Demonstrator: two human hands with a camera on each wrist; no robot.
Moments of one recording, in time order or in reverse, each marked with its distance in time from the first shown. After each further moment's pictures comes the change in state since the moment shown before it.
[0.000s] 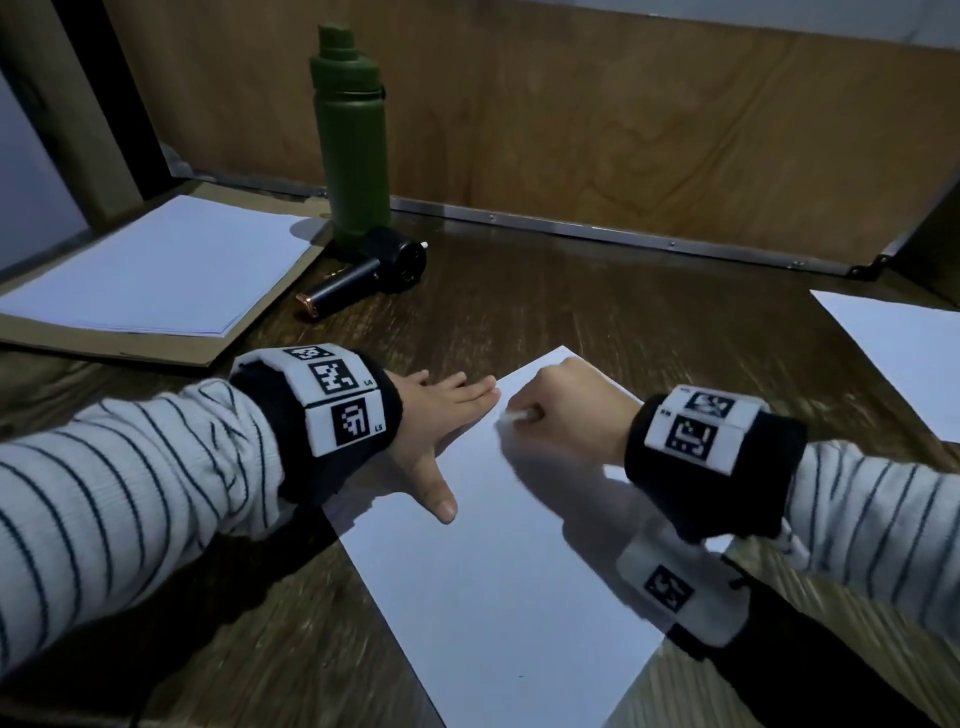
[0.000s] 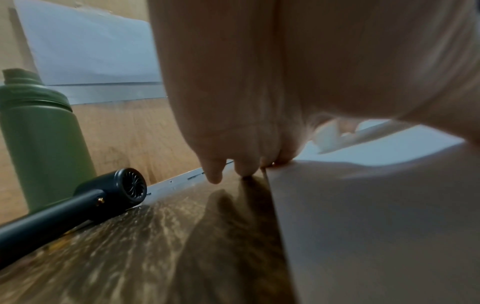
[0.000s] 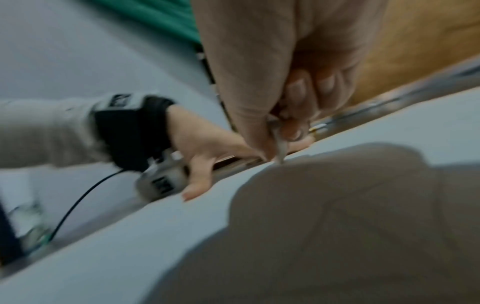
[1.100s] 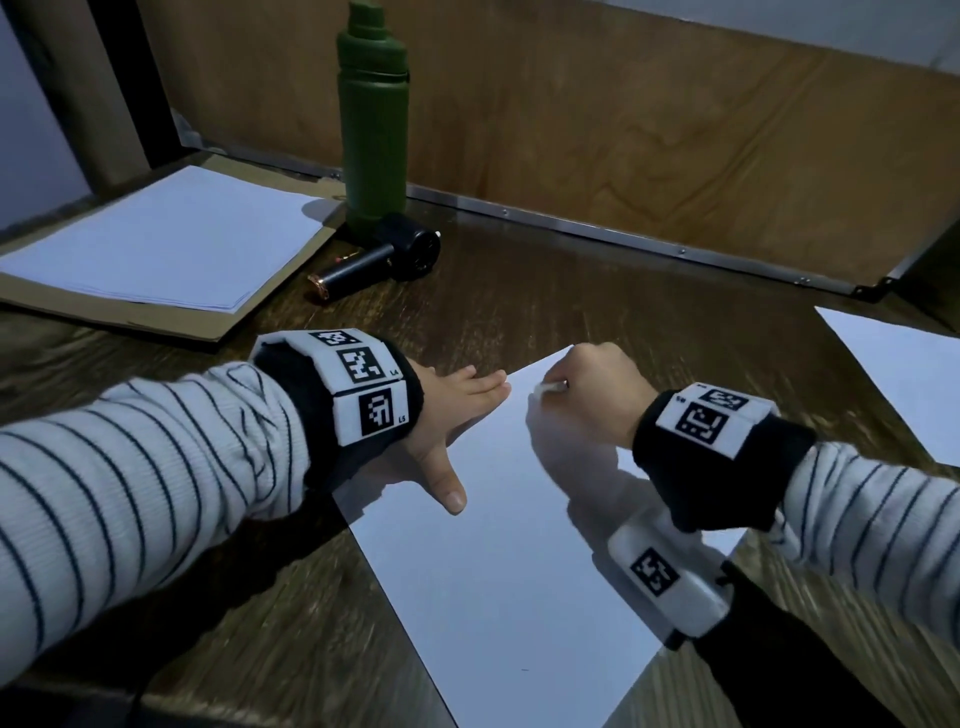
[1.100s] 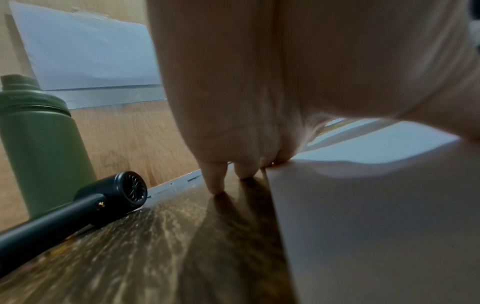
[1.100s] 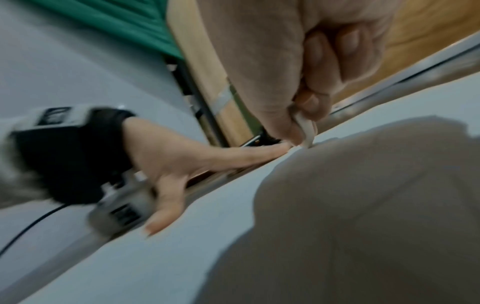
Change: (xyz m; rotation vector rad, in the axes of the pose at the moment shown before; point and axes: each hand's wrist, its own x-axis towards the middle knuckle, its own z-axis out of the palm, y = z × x) left_hand 0.003 -0.003 0.005 -0.045 0.004 -0.019; right_hand 0.013 0.009 0.004 0.053 0.076 0.295
